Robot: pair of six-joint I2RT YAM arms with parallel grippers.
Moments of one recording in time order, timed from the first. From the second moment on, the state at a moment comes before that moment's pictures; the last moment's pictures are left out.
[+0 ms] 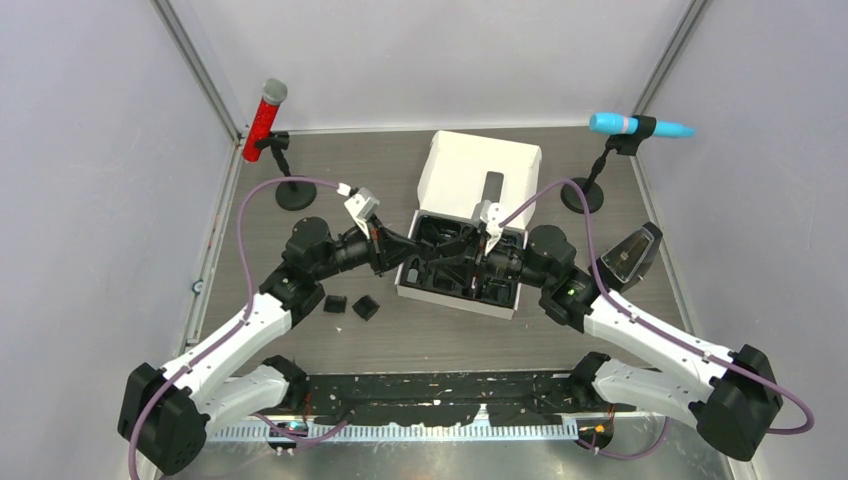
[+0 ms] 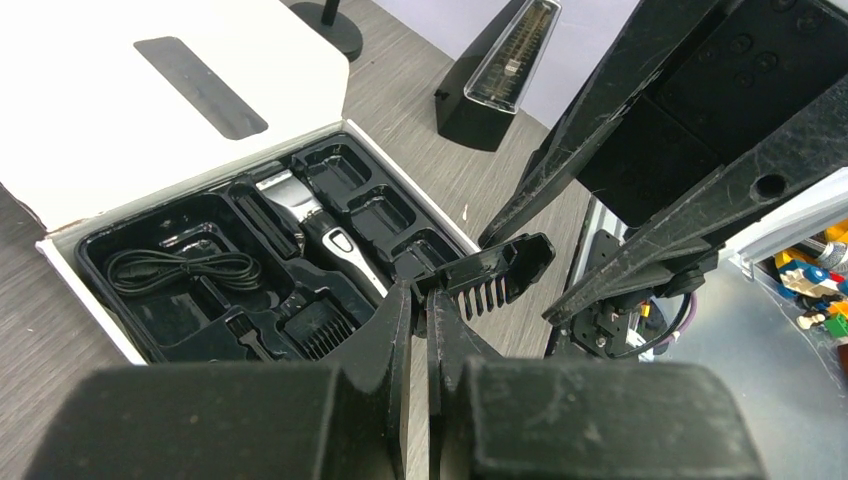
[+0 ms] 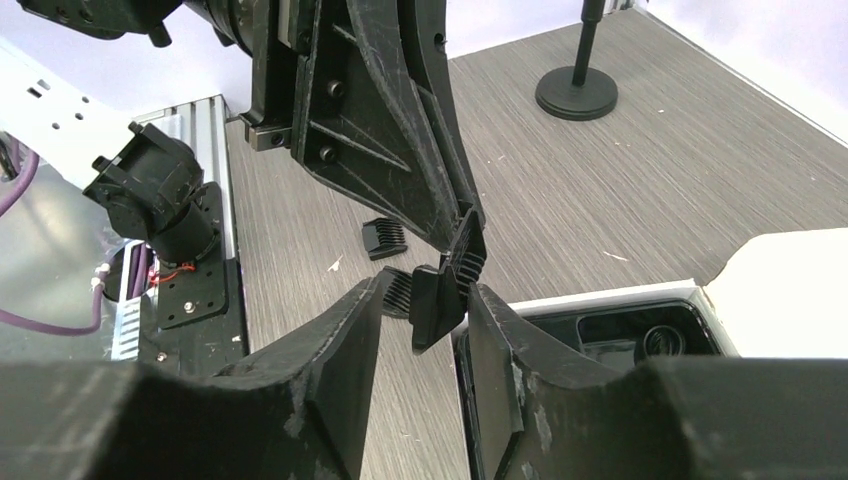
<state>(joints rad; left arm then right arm) -0.56 0.97 0.64 0.28 0.56 -0.36 0.77 0.99 0.65 0.32 -0.46 0.06</state>
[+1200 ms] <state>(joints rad) -0.51 1.00 0.66 0.07 0.30 -0.40 0.81 1.02 0.82 -0.20 0.09 -0.11</state>
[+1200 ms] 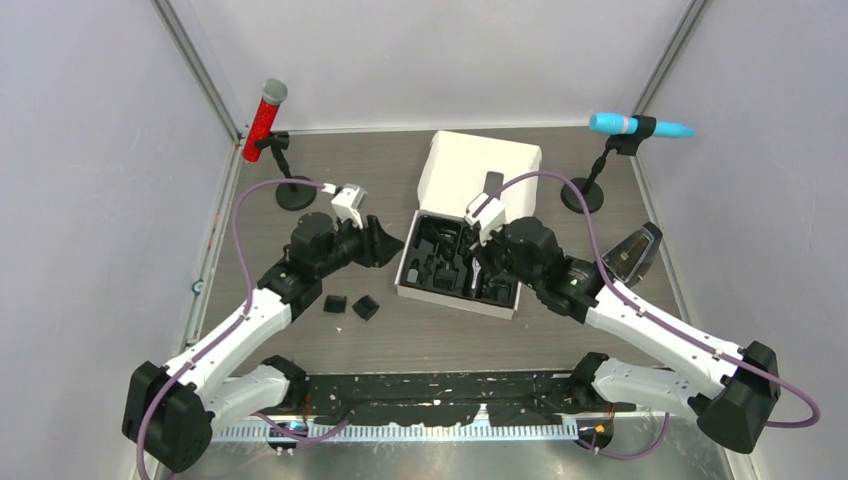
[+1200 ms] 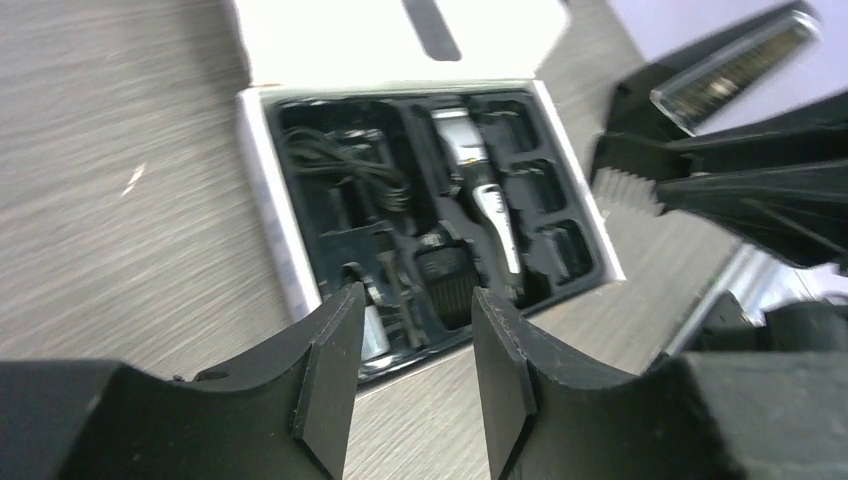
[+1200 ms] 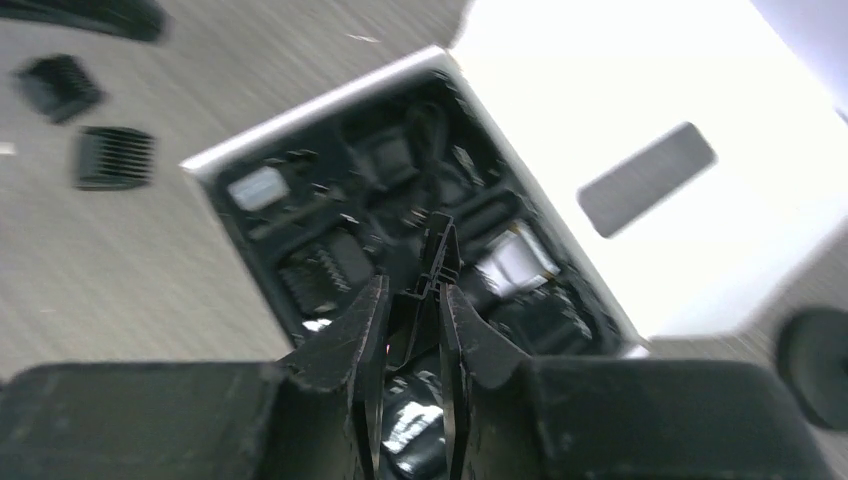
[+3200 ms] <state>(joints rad) -0.42 0.99 0.68 -0.31 -0.05 -0.47 0.81 1.50 0.83 -0.29 0.59 -0.64</state>
